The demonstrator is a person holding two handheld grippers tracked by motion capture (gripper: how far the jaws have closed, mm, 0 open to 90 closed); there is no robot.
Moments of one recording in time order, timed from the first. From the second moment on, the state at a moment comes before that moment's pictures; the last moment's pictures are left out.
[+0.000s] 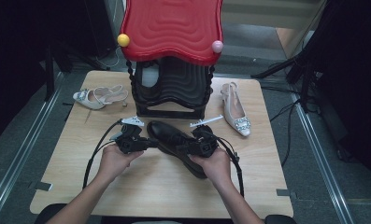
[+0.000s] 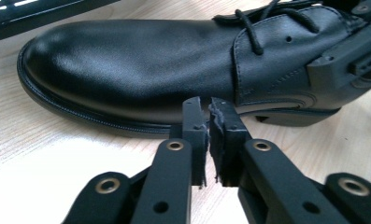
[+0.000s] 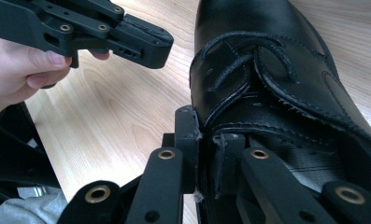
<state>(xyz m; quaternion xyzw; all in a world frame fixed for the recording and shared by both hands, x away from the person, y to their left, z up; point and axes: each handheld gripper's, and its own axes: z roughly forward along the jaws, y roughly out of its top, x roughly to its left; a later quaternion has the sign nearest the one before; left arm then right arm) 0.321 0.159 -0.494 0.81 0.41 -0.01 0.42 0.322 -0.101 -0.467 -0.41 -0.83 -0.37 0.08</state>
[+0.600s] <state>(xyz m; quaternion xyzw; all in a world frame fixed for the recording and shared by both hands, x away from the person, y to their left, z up) 0.317 0.152 -0.495 0.81 0.41 -0.01 0.43 0.328 -0.149 -0.432 -0.41 -0.83 -0.38 0.03</state>
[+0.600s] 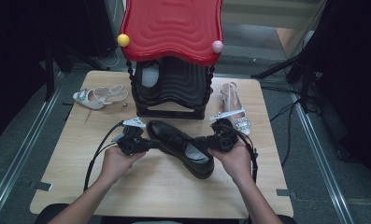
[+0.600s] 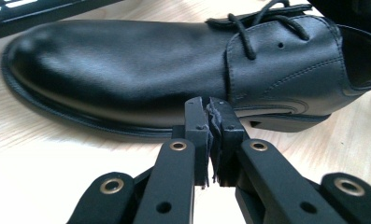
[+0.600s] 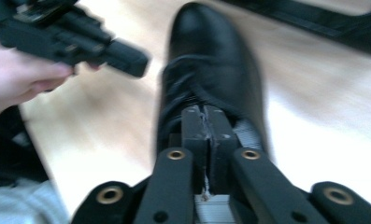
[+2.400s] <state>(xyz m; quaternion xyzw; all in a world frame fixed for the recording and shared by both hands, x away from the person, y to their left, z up) 0.349 0.116 -0.504 0.80 0.42 -0.04 0.42 0.316 -0.158 -0.470 -0.49 -0.79 -0.37 0.02</state>
